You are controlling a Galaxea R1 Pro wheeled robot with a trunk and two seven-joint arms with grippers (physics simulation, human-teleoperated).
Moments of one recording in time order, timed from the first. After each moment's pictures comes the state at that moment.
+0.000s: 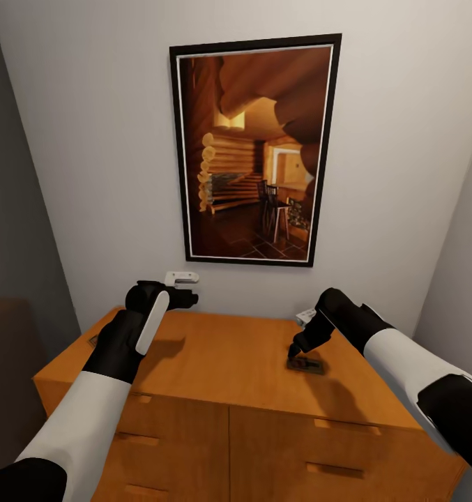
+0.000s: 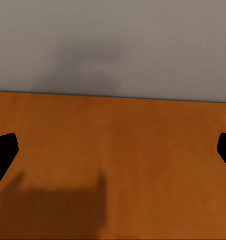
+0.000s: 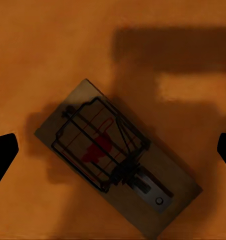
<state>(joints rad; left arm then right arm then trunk) -0.86 -0.06 -0.18 -1.21 0.26 1.03 0.27 -1.13 -0.14 0.61 -0.51 0.11 1.05 0.80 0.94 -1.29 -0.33</state>
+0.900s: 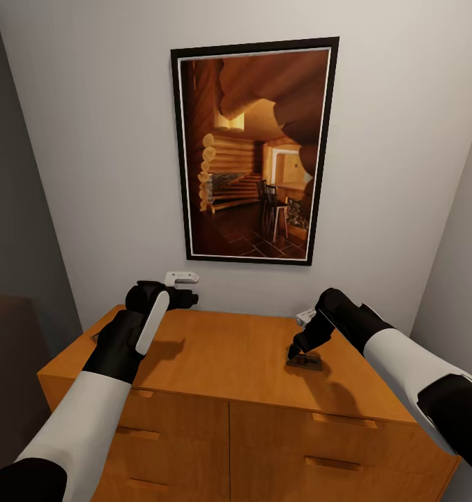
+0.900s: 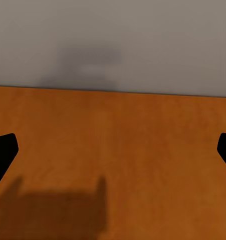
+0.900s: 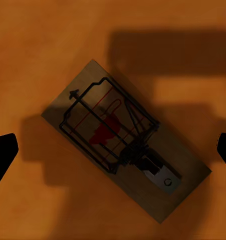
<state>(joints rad) -0.86 -0.06 -0.18 -1.21 0.26 1.03 0.27 -1.13 -0.14 0.61 -0.51 0.11 1.05 0.80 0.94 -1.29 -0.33</state>
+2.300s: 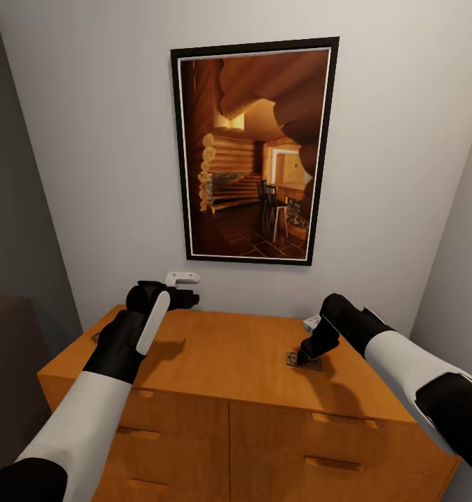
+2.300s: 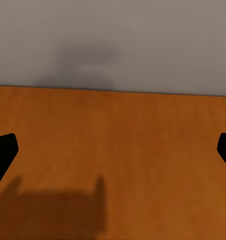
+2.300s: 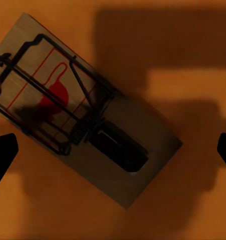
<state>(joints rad) -0.86 -0.06 -0.18 -1.21 0.26 1.03 0.26 -1.13 -0.14 0.61 -0.43 0.11 1.05 0.72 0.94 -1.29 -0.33</state>
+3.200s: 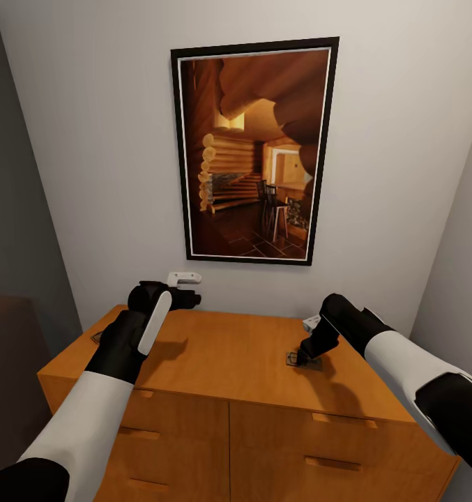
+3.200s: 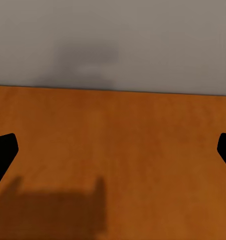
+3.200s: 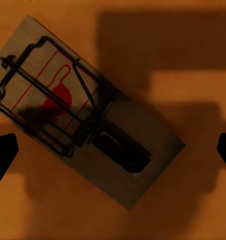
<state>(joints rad) -0.86 -0.07 -0.18 -1.21 0.26 1.03 0.27 -1.13 -0.14 0.60 -0.43 0.11 1.05 0.72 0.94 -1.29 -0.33</state>
